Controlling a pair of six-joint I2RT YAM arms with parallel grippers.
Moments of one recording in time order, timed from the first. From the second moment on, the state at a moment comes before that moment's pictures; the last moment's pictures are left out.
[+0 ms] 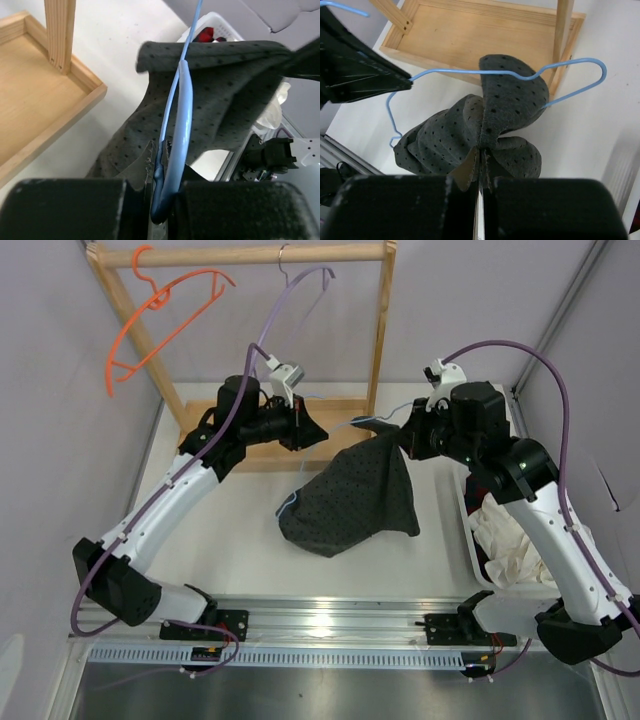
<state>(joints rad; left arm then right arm) -0.50 1.36 1.38 -0.35 0.53 -0.29 0.55 1.22 1.61 -0.83 -0.04 0.28</state>
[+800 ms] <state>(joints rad) -0.53 1.31 1.42 -0.48 0.55 -0.31 0.49 1.31 1.61 -0.80 0.01 0.27</state>
